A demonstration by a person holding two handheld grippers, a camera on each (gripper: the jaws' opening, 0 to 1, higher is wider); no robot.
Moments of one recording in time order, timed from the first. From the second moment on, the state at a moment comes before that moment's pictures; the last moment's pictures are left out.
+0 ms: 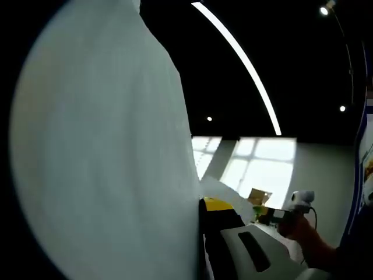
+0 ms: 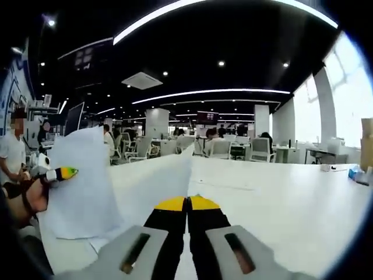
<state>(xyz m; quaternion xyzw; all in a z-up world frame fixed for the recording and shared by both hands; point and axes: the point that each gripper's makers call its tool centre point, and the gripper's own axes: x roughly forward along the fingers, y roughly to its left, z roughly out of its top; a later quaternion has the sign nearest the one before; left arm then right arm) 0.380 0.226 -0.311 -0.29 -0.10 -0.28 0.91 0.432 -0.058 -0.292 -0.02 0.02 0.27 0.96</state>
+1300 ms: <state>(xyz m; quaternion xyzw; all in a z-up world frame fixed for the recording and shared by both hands) 0.381 0.226 -0.312 -0.29 -0.10 -0.28 0.91 0.425 -0.065 -0.274 -0.01 0.01 0.27 0.96</state>
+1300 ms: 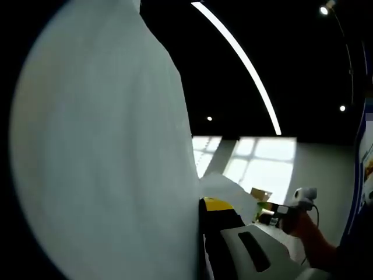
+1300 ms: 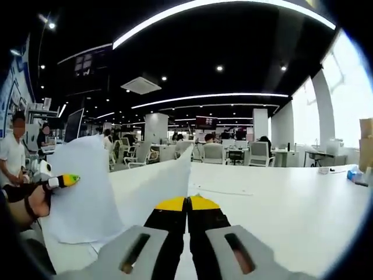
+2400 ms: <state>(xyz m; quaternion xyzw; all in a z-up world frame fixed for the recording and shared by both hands) 0.381 0.225 -0.311 -0.29 -0.10 -0.28 0.91 0.417 -0.070 -0.259 -0.01 -0.01 0.26 0.96</state>
